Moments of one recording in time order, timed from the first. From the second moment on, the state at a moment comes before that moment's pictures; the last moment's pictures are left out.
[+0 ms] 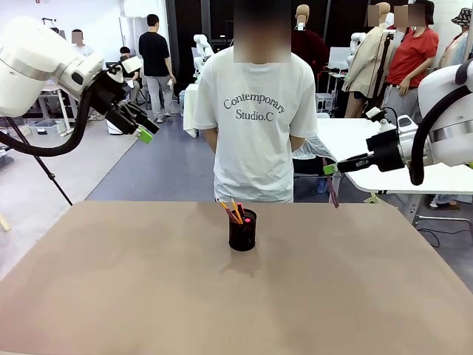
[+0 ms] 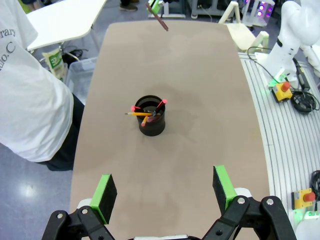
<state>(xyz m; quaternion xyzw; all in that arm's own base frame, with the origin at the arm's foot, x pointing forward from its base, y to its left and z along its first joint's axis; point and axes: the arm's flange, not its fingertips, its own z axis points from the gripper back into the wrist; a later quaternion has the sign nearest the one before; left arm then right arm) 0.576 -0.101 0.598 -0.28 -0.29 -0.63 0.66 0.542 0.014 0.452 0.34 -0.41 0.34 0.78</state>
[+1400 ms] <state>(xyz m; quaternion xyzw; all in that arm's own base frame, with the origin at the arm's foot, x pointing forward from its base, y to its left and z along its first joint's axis) 0.576 -0.101 0.598 -0.28 -0.29 -0.63 0.66 0.533 0.069 0.498 0.45 -0.55 0.41 0.57</state>
